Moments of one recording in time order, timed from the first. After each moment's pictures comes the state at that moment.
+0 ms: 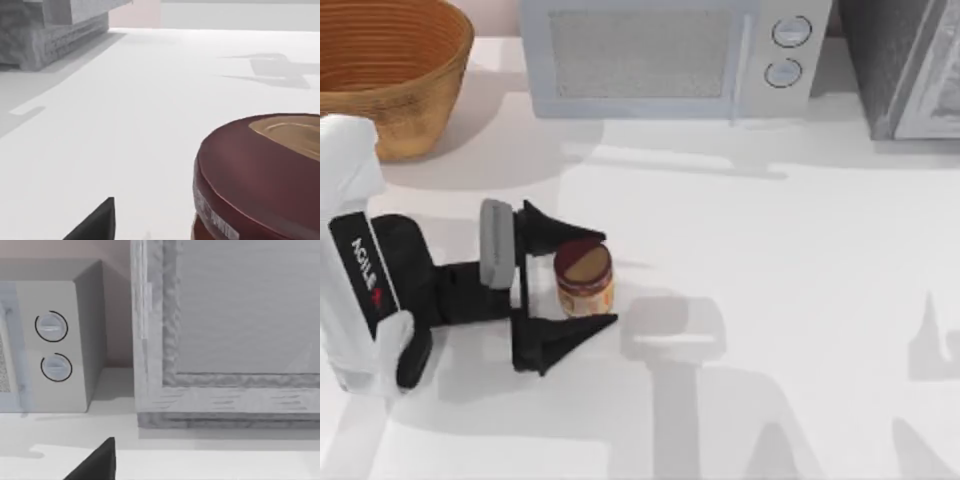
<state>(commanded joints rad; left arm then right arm) -0.20 2.49 0.78 1.68 1.28 0.03 0.00 0.00 0.00 0.00 0.00 0.00</state>
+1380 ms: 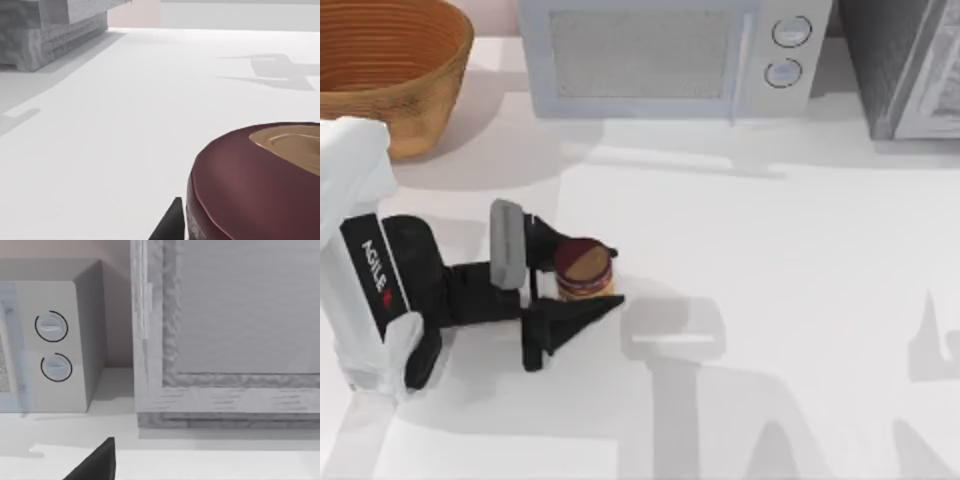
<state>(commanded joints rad) -0.22 2.50 0.79 1.68 1.25 0.03 0.00 0.00 0.00 0.00 0.00 0.00</state>
